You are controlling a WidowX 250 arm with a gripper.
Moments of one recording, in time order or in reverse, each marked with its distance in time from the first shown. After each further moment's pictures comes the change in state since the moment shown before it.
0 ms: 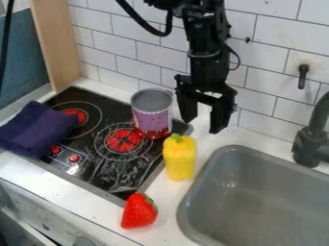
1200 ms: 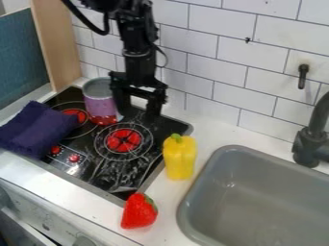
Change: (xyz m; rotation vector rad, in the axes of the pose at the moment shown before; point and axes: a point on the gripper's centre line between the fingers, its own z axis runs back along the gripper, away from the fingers) arm -0.034 0.117 -0.004 0.130 0.013 0.313
